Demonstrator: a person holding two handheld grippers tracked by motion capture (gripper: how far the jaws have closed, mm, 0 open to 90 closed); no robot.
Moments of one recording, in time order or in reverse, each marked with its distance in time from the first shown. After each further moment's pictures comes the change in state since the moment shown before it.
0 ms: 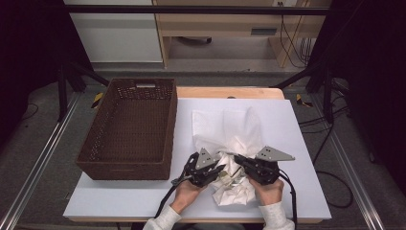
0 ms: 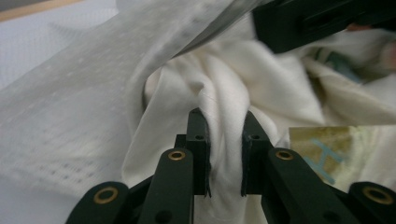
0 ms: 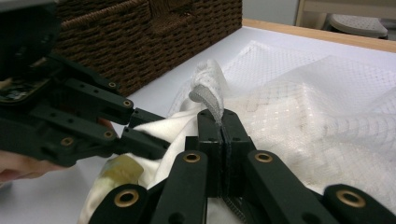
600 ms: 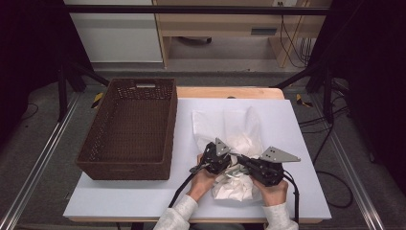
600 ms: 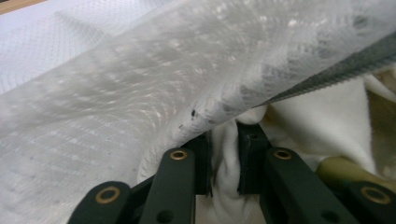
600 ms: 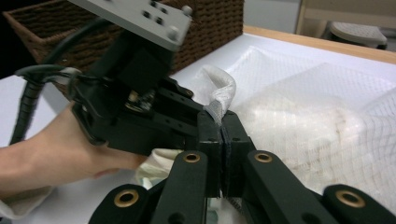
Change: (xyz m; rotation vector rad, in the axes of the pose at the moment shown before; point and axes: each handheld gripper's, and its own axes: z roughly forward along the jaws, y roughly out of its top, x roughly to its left) left arm 0.010 0.016 0.058 0.075 0.125 -0.033; right arm 0.000 0.004 -0.013 -0.012 0.001 -0.020
